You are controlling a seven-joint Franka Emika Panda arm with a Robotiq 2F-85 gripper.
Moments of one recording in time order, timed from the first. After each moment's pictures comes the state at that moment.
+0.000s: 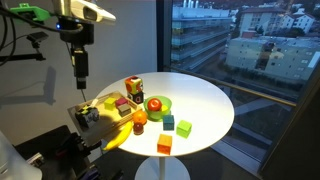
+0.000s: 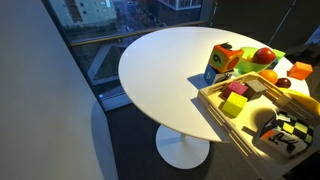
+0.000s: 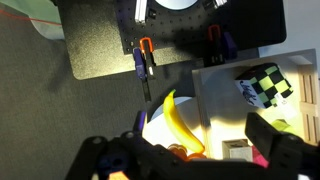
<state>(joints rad) -0.15 -0.73 -0.11 -2.57 -0.05 1.61 0.00</state>
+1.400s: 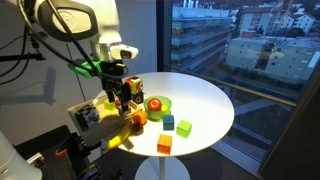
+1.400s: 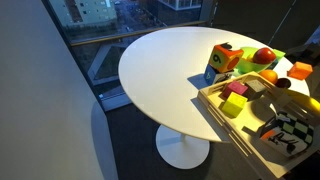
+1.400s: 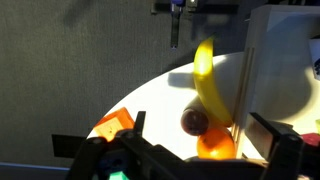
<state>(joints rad) -0.14 -0.48 -0.12 -2.72 -0.18 2.21 -0.15</state>
